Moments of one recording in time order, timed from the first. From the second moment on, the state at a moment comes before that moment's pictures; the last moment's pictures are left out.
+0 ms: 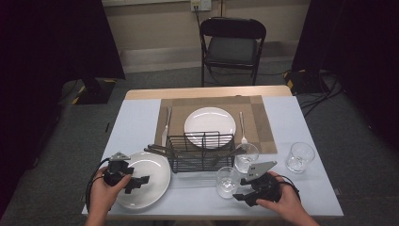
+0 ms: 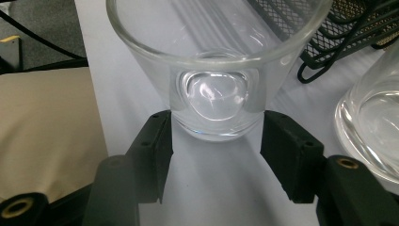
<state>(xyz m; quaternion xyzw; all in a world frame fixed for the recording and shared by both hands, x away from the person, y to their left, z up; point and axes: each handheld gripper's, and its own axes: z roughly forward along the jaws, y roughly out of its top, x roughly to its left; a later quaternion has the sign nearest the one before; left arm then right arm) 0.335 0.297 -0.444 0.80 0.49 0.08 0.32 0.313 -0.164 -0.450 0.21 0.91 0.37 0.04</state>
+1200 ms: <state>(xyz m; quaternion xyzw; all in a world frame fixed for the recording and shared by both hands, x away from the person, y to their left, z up) 0.335 0.298 -0.444 0.81 0.49 0.08 0.32 0.313 -0.151 -0.451 0.21 0.91 0.37 0.04</state>
